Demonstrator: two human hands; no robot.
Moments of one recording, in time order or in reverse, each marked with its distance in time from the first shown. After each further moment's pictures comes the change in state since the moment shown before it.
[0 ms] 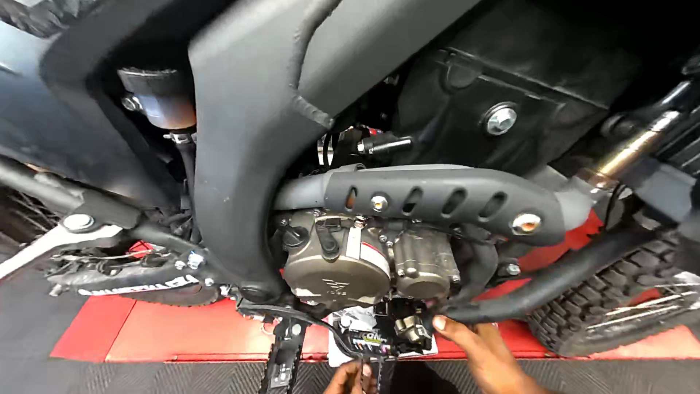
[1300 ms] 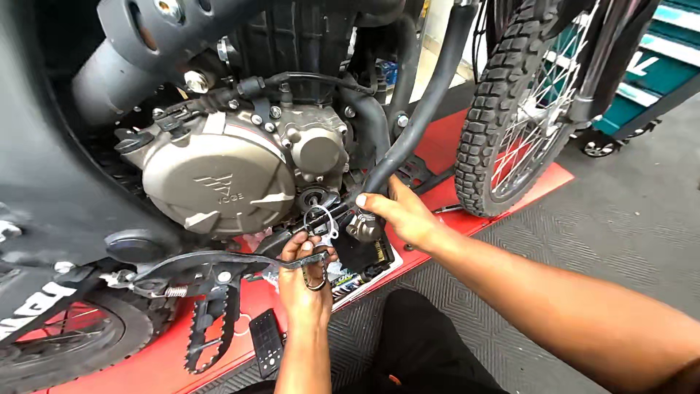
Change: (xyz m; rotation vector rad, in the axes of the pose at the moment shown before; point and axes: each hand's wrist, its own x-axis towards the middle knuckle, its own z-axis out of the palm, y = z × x) left_hand 0.067 -0.005 0.020 -0.582 -0.312 0.225; right_hand -0.007 0.035 -0.007 -0.254 0.080 -0.061
